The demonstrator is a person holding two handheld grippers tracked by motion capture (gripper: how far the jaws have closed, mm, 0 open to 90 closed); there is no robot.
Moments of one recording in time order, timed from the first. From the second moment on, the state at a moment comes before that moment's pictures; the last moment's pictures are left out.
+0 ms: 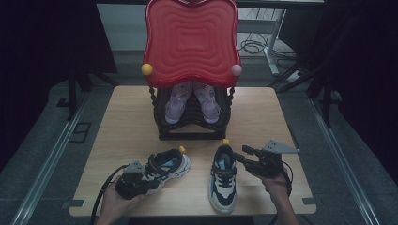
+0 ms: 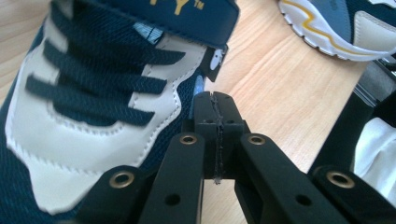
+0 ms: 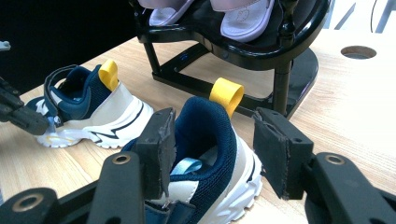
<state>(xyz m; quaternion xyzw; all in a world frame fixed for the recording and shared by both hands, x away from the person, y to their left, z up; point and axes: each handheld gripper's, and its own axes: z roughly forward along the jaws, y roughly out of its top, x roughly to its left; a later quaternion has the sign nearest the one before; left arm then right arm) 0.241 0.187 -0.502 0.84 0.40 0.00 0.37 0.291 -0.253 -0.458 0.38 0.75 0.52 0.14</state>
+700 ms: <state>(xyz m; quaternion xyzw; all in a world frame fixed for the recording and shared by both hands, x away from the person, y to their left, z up) 0.257 0.232 -0.506 0.80 0.46 0.03 0.38 0.291 -0.251 -0.459 0.38 0.75 0.52 0.14</state>
